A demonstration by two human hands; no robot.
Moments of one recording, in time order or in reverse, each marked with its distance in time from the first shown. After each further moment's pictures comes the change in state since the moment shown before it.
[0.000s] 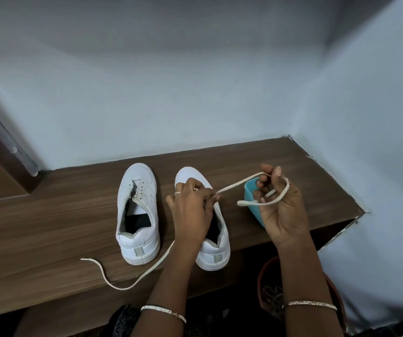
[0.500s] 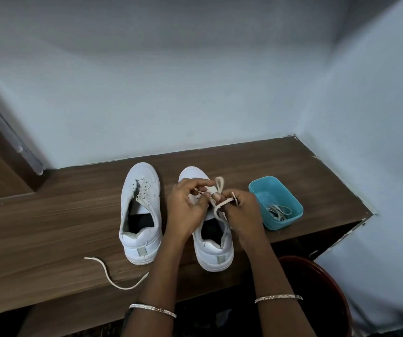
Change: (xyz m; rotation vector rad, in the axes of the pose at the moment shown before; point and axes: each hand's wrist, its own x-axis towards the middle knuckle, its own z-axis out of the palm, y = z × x) left_hand 0.009 -0.023 -0.008 -0.590 -0.041 -0.089; right_hand 0.007 0.071 0.012 -1.000 -0.042 -0.078
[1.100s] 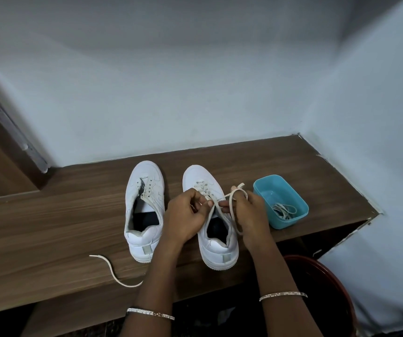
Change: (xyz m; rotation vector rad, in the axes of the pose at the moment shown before) left_hand -0.007 -0.021 -0.014 0.266 -0.129 -0.132; right_hand 0.004 0.001 0.007 0.206 0.133 0.360
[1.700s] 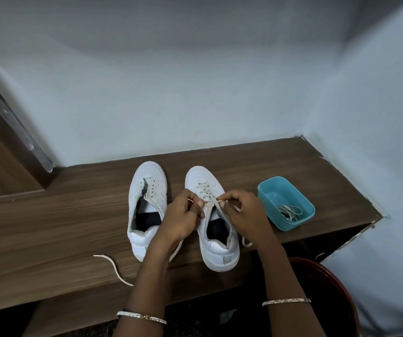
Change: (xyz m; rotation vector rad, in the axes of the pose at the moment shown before) left_hand -0.006 0.008 -0.019 -0.252 -0.149 -0.196; right_hand 0.002 -0.001 -0.010 -0.520 -0.229 -0.499
